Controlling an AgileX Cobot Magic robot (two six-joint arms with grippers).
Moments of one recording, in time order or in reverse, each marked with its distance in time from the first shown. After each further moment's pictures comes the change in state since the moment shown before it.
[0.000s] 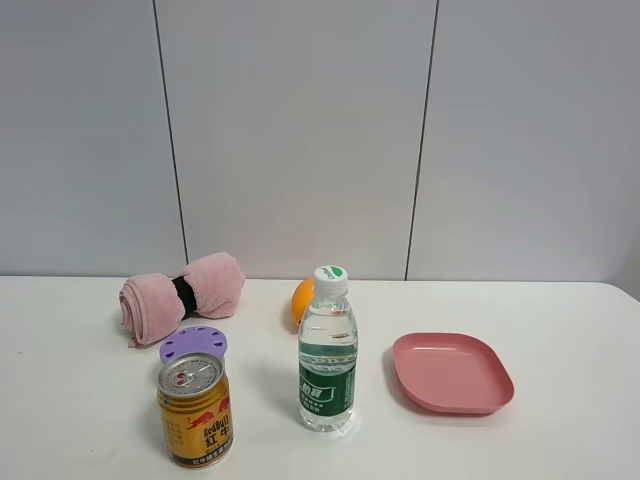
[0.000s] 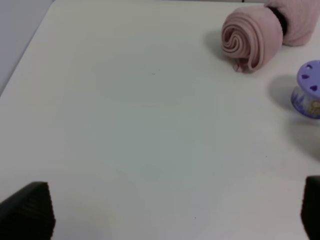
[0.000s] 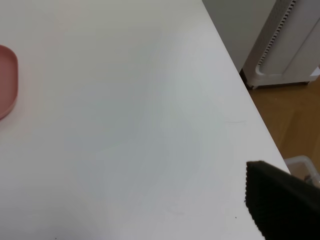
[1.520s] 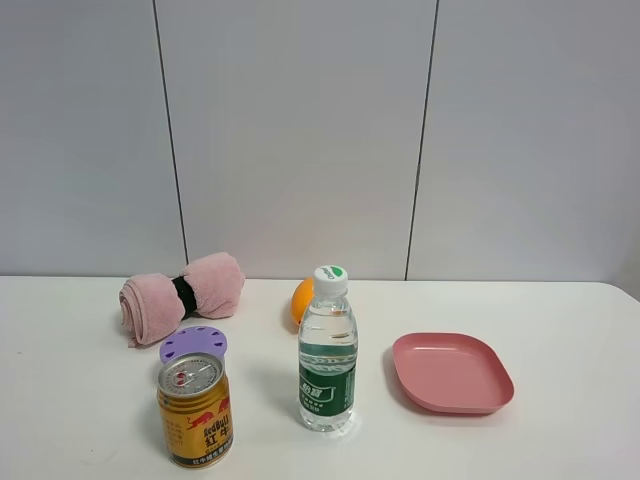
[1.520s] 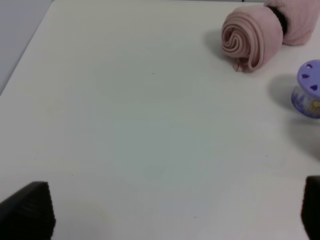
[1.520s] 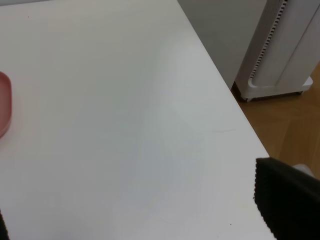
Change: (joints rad) left arm 0.000 0.000 0.001 0.000 0.000 0.000; right arm 0.015 -0.088 0.008 -0.067 -0.001 0.073
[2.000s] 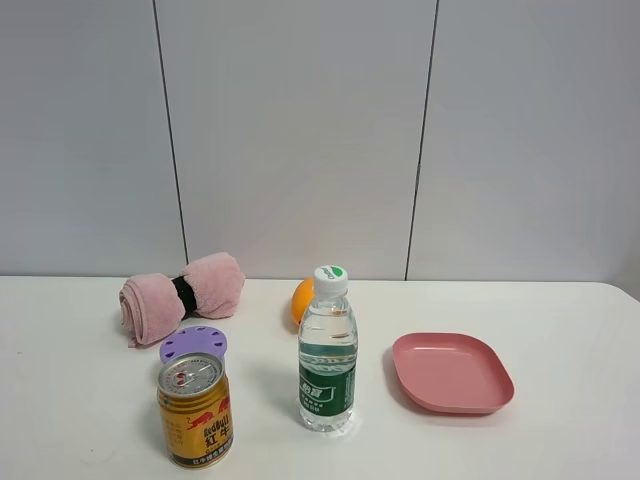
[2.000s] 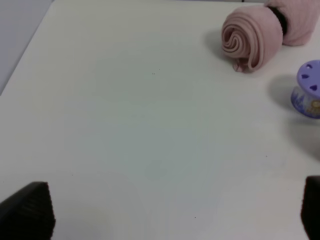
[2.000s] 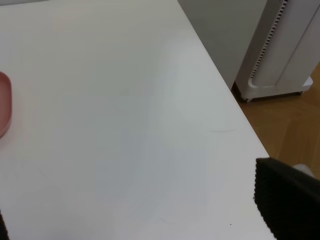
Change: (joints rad) left arm 0.000 0.000 0.000 0.000 0.000 0.000; right arm 0.000 0.000 0.000 0.000 0.000 0.001
